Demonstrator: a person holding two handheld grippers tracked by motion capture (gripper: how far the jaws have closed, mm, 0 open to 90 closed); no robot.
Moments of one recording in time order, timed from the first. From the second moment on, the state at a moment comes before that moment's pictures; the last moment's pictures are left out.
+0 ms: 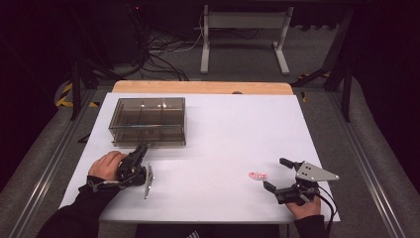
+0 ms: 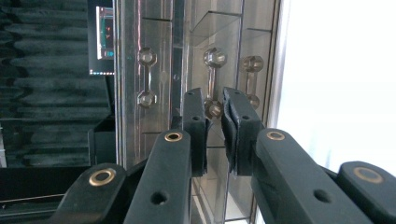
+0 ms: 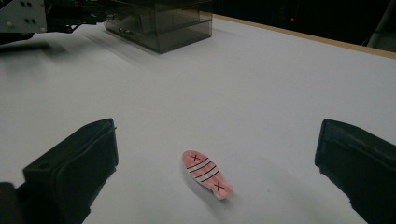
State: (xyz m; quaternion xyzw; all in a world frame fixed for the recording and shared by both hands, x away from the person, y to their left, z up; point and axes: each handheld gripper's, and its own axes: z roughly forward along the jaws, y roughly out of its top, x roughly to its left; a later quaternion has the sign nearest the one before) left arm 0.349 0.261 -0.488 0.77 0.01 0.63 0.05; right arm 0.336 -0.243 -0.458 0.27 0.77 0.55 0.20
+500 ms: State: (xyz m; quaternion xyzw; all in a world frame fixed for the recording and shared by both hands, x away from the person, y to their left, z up) left arm 0.338 0.274 -0.469 0.81 0.08 0.56 0.18; right arm 0.336 -0.243 -0.458 0.28 0.77 0.55 0.20
